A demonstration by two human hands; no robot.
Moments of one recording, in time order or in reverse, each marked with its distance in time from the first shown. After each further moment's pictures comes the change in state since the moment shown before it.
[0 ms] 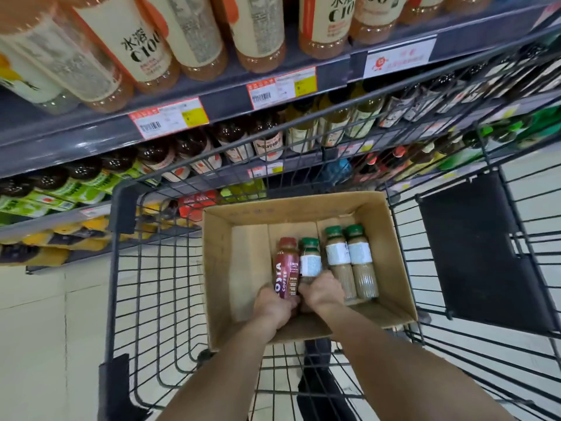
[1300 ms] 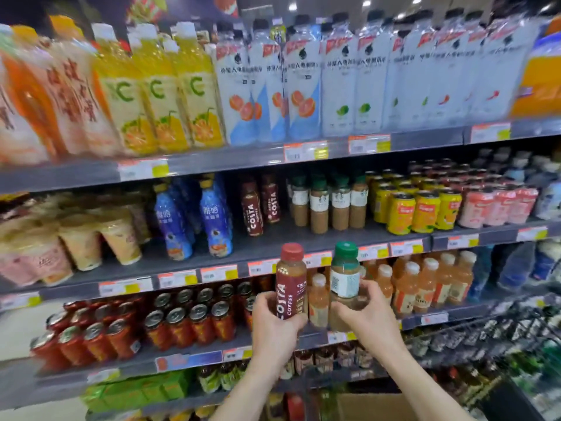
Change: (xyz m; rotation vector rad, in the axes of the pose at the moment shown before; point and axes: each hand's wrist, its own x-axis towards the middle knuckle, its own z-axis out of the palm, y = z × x) left_hand -0.370 0.051 -0.464 -0.570 0.515 0.964; right_hand -0.500 -0.264 -0.144 0.558 0.489 -0.991
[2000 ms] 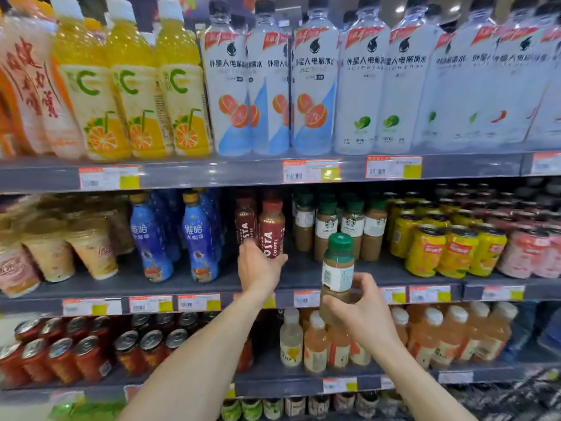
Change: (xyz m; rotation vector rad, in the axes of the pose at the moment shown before) left_hand 0.202 0.057 0.049 0.291 0.317 0.105; right_hand 0.126 -0.020 0.005 -0.017 -0.061 -0.069
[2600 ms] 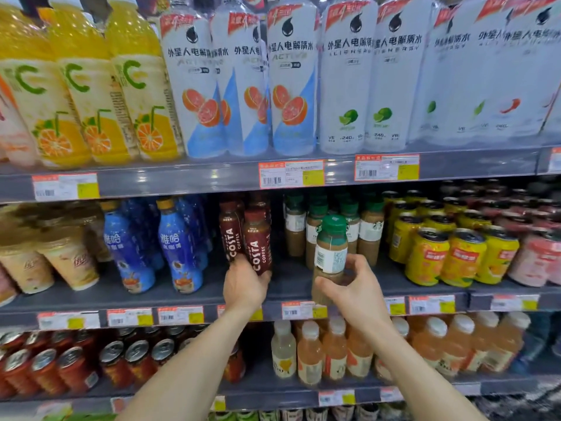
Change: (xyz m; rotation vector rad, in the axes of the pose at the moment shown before) left_hand 0.012 -0.021 0.027 0.277 -0.084 0.006; right_hand 0.062 -0.003 -0.008 0.076 -0.002 -0.046
